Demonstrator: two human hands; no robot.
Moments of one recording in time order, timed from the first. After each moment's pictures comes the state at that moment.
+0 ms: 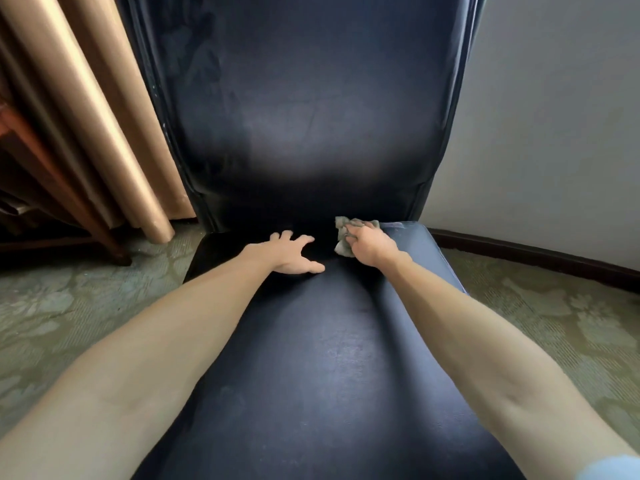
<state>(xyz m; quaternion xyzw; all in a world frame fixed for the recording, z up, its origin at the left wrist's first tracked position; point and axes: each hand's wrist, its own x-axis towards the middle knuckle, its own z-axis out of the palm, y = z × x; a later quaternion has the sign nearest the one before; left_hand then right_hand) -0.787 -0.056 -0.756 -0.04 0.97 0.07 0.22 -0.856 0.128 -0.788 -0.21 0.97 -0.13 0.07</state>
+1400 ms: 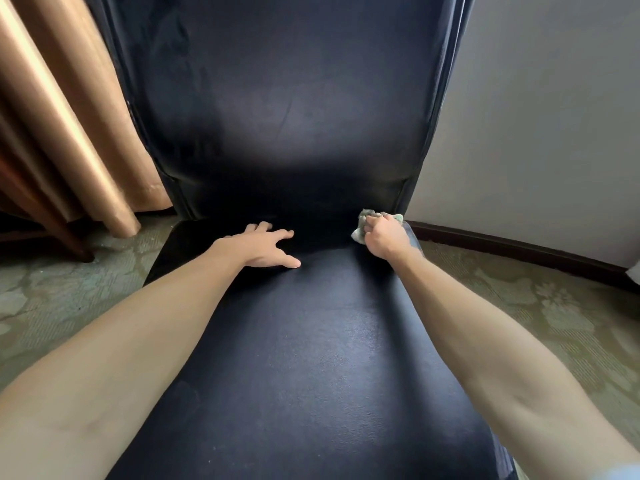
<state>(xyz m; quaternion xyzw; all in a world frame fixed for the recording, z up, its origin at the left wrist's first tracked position) -0.799 -0.058 -0.766 -0.03 0.97 0.09 0.21 -0.866 0.191 -0.793 -0.08 0.98 -0.17 0.01</state>
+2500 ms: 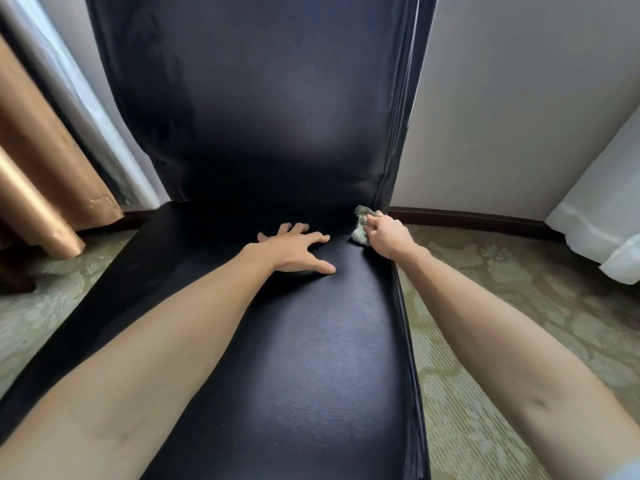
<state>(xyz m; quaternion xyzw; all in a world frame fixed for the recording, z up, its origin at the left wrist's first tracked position) -0.772 0.071 -0.772 0.14 0.97 0.09 0.19 -0.808 0.290 -0.803 -0.02 0.98 -0.19 0.01</state>
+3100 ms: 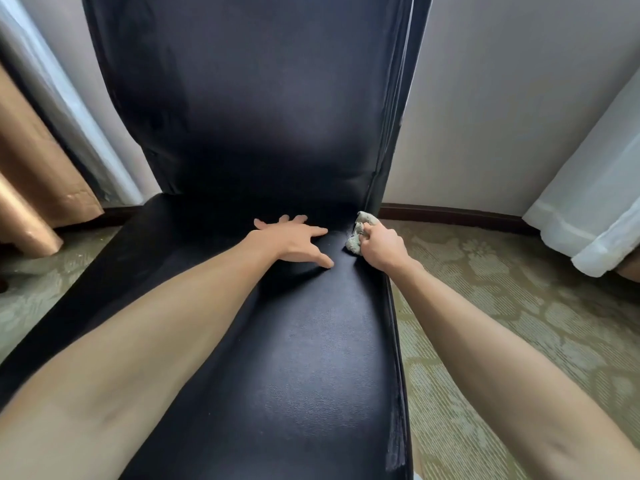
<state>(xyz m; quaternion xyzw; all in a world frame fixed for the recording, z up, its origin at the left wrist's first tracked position) -0.765 0.092 -0.756 0.15 0.97 0.04 0.20 -0.764 0.283 -0.805 0.06 0.98 -0.19 0.01</state>
